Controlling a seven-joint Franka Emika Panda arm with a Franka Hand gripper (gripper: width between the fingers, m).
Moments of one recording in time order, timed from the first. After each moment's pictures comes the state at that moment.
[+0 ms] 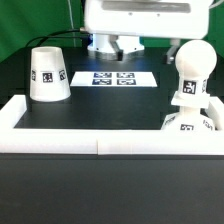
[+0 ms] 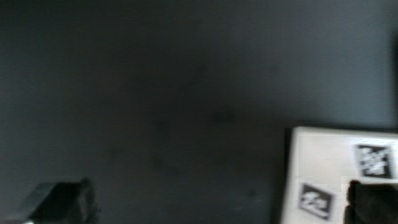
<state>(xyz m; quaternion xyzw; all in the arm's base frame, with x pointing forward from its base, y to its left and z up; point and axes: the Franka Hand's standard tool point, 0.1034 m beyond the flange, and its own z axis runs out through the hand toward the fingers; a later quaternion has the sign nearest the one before) 0.519 0.009 0.099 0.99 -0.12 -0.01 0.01</state>
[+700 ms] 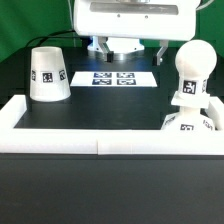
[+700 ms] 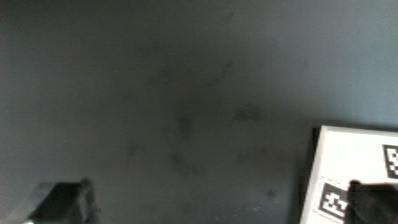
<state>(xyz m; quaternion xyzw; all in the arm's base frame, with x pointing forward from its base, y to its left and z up) 0.518 0.002 0.096 0.99 -0.11 -0.01 0.01</state>
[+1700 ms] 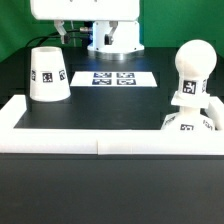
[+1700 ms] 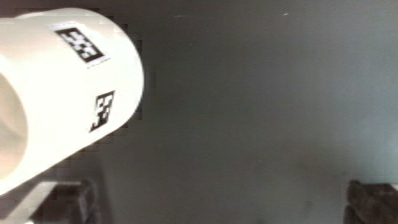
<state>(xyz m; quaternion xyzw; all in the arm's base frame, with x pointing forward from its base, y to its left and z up) 0.433 -0.080 0.114 1.00 -0.07 -0.02 0.00</state>
